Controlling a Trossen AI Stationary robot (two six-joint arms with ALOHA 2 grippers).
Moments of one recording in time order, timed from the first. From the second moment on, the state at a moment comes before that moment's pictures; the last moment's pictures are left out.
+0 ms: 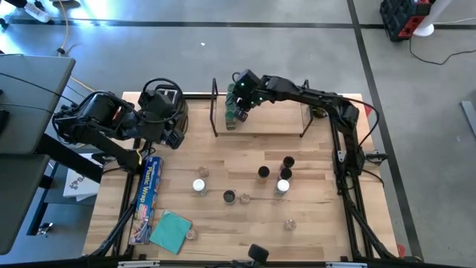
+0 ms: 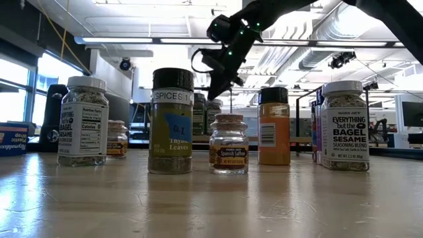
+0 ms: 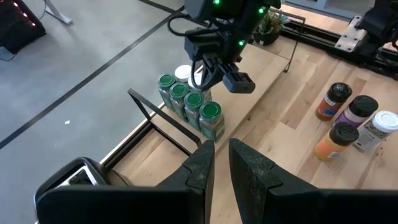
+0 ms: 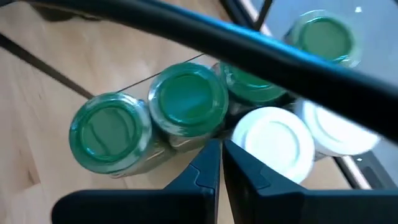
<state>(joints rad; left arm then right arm) -0.25 1.33 1.90 -1.50 -0.79 -0.64 -0.45 2.05 1.85 -0.74 0.02 -0.02</state>
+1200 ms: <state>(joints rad) -0.24 1.33 1.90 -1.52 -0.89 -0.50 -0.03 1.26 1.50 -1.06 -0.27 0.29</state>
